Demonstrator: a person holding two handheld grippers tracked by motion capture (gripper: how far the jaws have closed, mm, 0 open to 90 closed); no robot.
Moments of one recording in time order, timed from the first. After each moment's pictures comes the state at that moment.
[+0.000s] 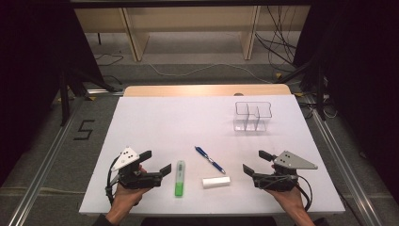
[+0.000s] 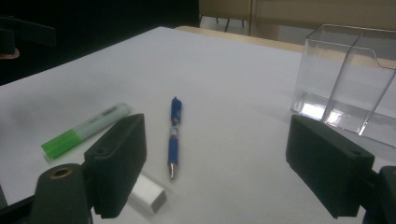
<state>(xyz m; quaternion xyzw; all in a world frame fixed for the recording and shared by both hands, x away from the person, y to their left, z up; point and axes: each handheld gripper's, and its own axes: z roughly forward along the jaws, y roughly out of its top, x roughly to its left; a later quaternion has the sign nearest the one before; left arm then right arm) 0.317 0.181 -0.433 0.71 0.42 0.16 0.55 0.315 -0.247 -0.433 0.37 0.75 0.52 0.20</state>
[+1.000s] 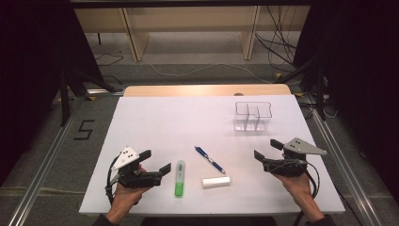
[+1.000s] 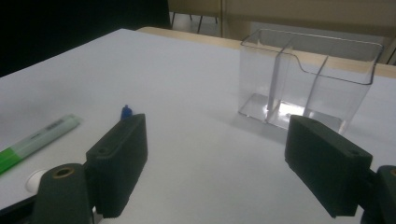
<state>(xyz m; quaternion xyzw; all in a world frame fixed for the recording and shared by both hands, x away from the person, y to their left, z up) 0.319 0.182 -0.435 0.71 0.42 0.16 0.55 0.349 -0.278 -0.424 0.41 0.73 0.50 0.23</state>
